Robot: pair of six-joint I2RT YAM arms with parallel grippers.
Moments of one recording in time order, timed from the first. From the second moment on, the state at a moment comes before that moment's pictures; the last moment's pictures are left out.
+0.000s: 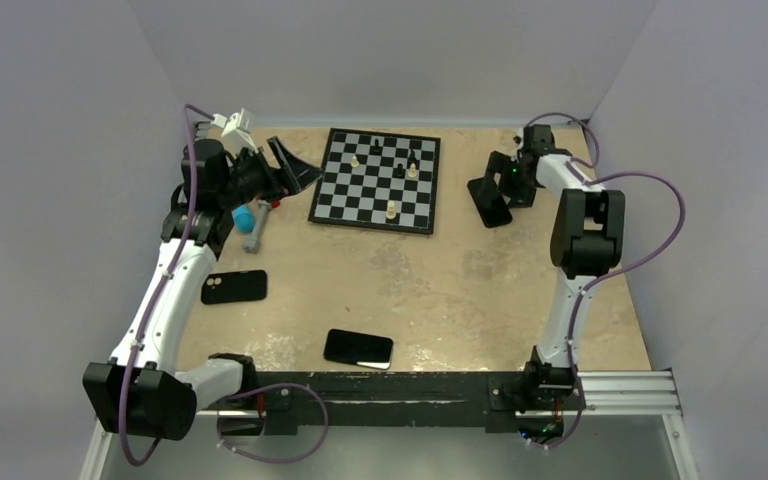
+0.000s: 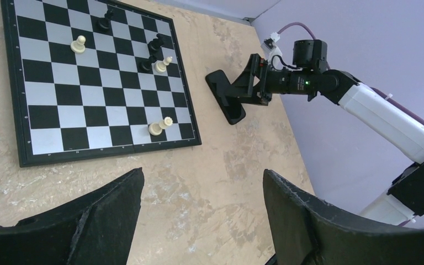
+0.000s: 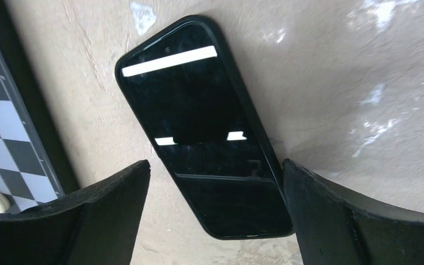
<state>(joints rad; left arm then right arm) -0.10 1.15 1.11 -0.25 0.55 -0.60 -0.05 2.14 1.63 -0.57 -0.24 0.29</state>
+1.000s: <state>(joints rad) -0.10 1.15 1.10 -0.24 0.57 -0.63 0.12 2.37 2.05 -0.95 0.08 0.17</state>
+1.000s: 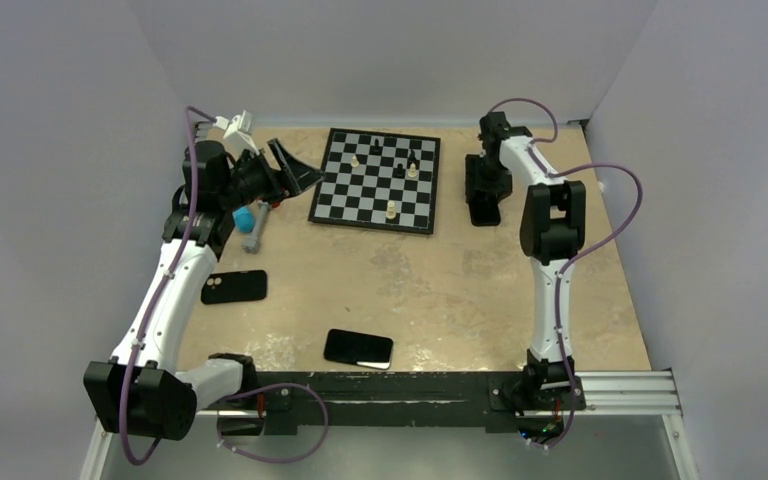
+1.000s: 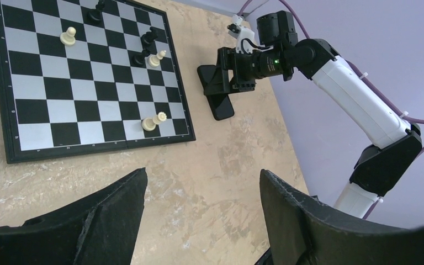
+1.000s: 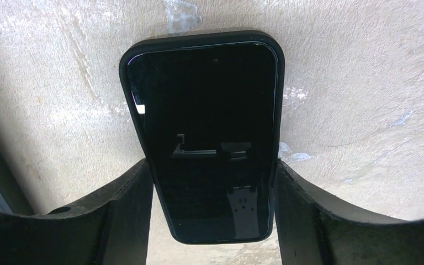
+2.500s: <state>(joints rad) -0.44 1.21 1.05 -0.15 0.56 -0.34 0.52 1.43 0.99 0.19 -0.29 1.23</state>
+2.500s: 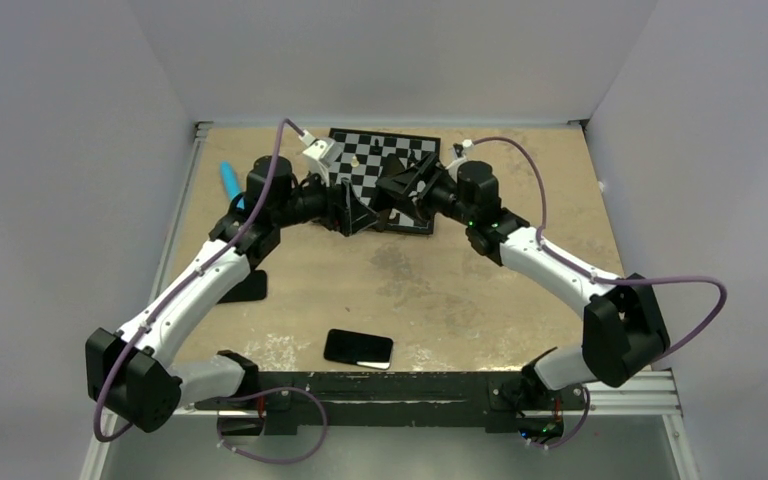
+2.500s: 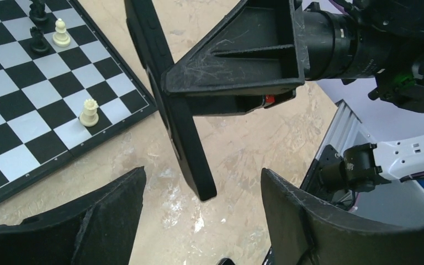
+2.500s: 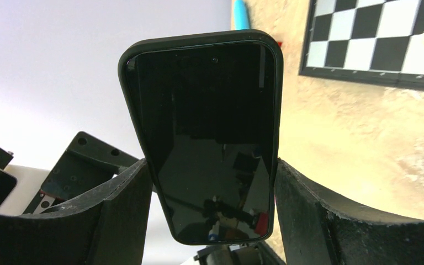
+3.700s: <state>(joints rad) -0.47 1.20 1.07 -0.28 0.58 -0.29 0.66 1.19 1.03 -0.02 -0.09 0.71</state>
